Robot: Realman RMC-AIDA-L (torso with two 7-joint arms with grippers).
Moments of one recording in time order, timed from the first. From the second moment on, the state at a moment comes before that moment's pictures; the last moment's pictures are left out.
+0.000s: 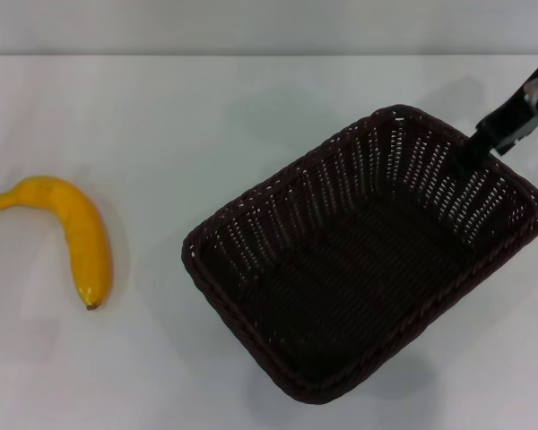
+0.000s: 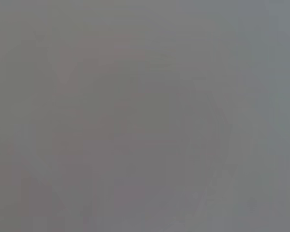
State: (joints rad) left arm -0.18 -1.93 1.00 0.26 -2.72 -1.41 2.47; right arm 1.09 1.96 -0.90 -0.83 0.31 1.68 -0.59
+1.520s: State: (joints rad) left arm -0.18 -2.01 0.84 0.27 -2.74 -1.48 2.57; right arm 1.00 2.00 -0.91 -0.95 0.28 1.70 -0.16
